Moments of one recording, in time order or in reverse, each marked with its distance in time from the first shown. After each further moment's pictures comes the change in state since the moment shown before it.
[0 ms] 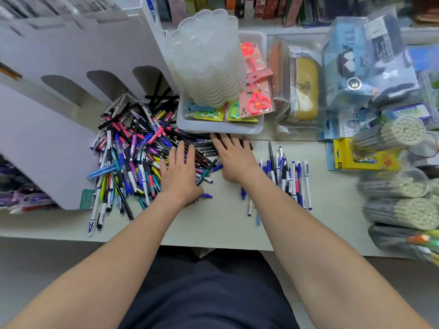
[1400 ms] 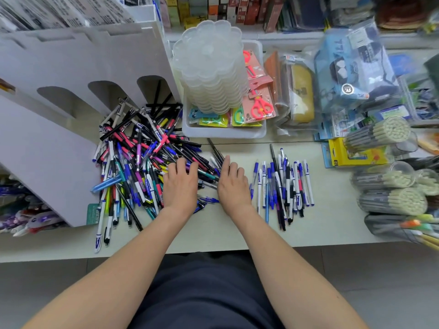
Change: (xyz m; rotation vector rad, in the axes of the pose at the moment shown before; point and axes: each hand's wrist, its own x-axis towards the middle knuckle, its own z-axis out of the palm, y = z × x) left_hand -0.007 -0.033 0.012 0.000 0.217 0.142; right_hand -0.046 -0.078 0.027 0.085 0.028 0.348
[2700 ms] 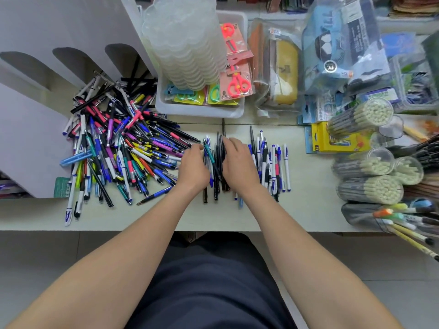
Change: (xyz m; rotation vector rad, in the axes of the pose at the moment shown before) left_hand 0.010 0.105 0.011 -0.670 -0.150 -0.249; right_hand -0.005 0.098 -0.018 0.433 0.165 -0.128
